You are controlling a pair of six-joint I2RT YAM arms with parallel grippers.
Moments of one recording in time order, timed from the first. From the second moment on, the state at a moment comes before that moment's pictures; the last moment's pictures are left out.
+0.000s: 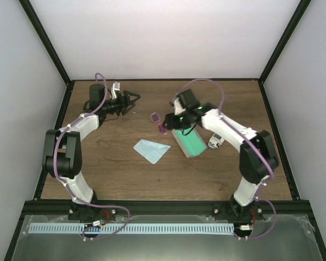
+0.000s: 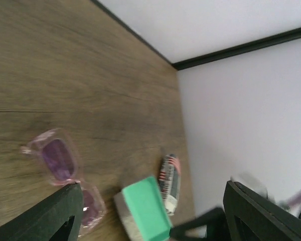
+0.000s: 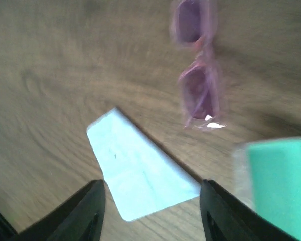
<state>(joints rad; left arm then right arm) -0.10 1.74 1.10 0.23 0.87 -0.91 0.53 1.69 1.36 -0.61 -0.33 0.39</state>
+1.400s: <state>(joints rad) -0.06 1.75 1.12 -0.24 0.63 -0.66 0.81 1.84 1.14 -0.67 -0.25 0.44</state>
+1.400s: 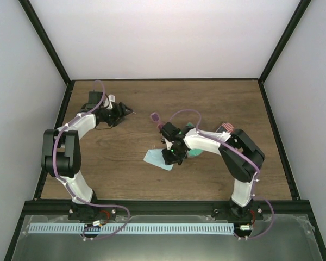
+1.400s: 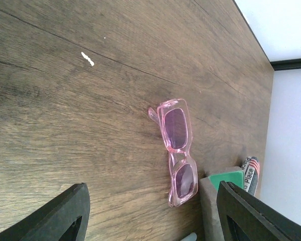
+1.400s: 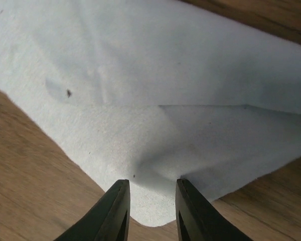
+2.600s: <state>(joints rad) -0.06 1.77 1.12 -0.25 0.66 -0.65 0.92 2.07 1.53 -0.90 -0.14 0.36</state>
